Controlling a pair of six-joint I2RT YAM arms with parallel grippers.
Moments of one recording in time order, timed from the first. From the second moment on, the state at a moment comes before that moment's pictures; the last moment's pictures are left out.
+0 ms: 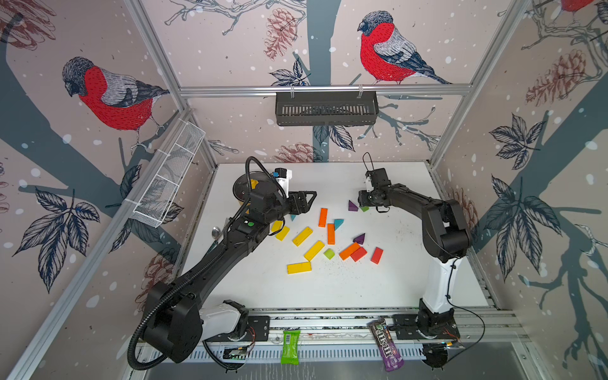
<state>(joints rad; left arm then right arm) -0.44 1.24 0.92 0.03 0.36 -0.52 0.29 2.00 1.37 -0.35 -0.05 0.18</state>
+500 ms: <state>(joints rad) -0.44 1.24 0.92 0.03 0.36 -0.52 0.29 1.96 1.25 -0.35 0.01 0.18</state>
